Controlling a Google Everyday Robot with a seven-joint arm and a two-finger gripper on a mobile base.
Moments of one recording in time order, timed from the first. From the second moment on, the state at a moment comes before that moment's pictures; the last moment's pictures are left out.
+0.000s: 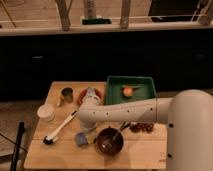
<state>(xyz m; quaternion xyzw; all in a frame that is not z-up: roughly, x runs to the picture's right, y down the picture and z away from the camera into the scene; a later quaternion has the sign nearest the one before) -0.111 0.249 0.802 -0.33 -0.16 -0.20 0.91</state>
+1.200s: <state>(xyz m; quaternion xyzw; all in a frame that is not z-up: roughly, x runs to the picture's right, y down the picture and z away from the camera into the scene) -0.216 0.293 0.760 -0.32 -0.23 -0.31 0.87</state>
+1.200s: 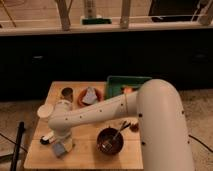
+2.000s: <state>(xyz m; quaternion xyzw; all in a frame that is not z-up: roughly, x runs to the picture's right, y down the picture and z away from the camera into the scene) -0.107 0.281 0.763 -0.30 -0.19 -0.22 0.91</state>
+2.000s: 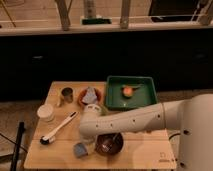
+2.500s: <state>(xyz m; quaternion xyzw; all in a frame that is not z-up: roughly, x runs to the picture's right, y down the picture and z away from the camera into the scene) -0.129 0.242 0.780 -0.28 -0.19 -0.24 0.91</state>
